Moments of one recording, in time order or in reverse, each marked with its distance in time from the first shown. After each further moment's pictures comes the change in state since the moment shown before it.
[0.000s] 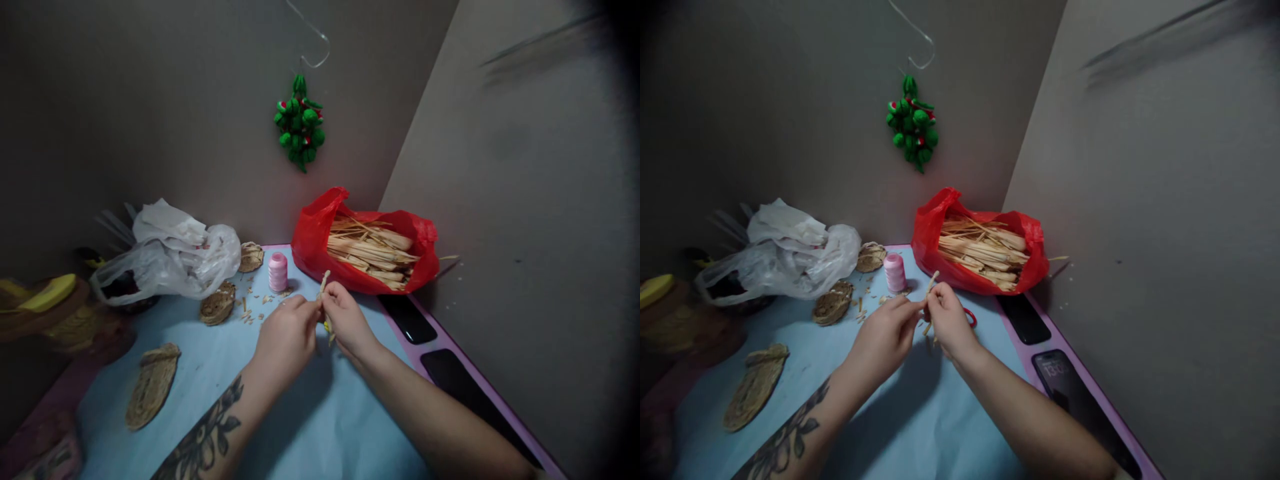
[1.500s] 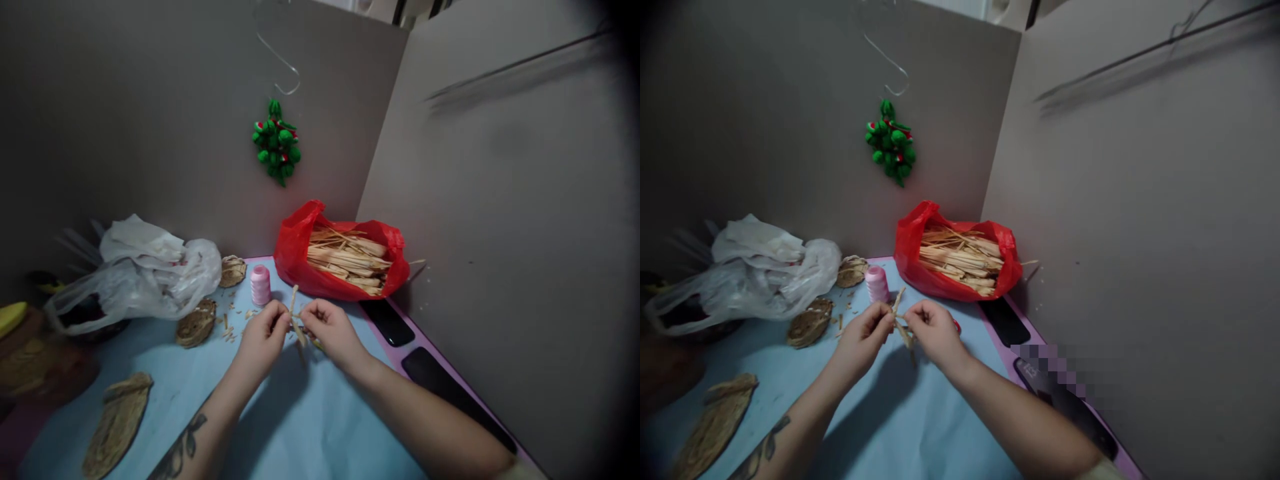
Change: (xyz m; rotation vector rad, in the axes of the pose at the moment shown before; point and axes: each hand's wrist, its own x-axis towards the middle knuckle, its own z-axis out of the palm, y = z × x) left_hand 0.010 -0.023 0.010 -0.475 0.050 -0.189; right_hand -0.010 -0.018 -0.010 -0.229 -0.071 -0.033
